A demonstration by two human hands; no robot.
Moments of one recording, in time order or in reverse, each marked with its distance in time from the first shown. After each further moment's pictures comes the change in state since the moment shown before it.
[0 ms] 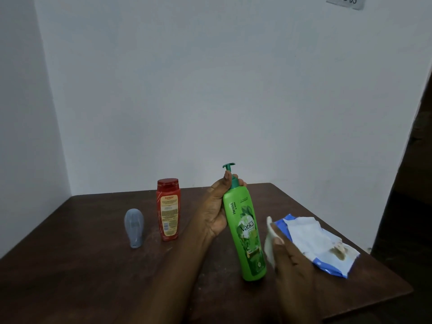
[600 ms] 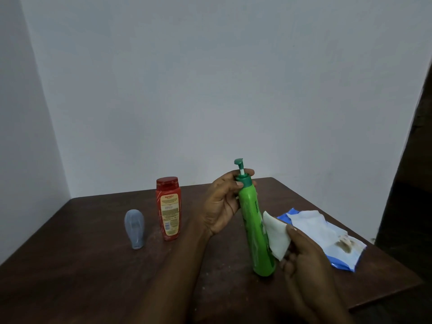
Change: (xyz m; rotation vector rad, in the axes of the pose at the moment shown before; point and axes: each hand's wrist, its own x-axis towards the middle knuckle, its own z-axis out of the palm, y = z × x) left_hand -0.007 0.004 0.003 0.116 -0.188 0.043; right_hand 0.026 -0.007 -0.008 0.305 -0.022 0.416
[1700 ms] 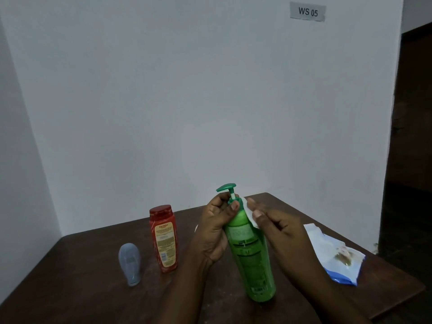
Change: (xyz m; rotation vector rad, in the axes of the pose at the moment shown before) left_hand -0.003 -0.001 0.007 0.029 0.082 0.063; right_hand 0.018 -0.037 0.037 -0.416 -0.347 -0.637
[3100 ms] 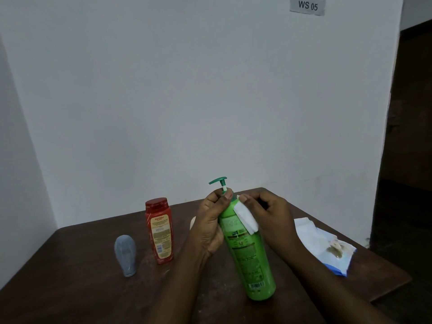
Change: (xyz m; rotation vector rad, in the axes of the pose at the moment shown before) left_hand 0.002 -0.009 -0.001 -0.043 0.126 -0.025; right_hand 0.032 0.021 0.000 -0.198 0.021 -0.074
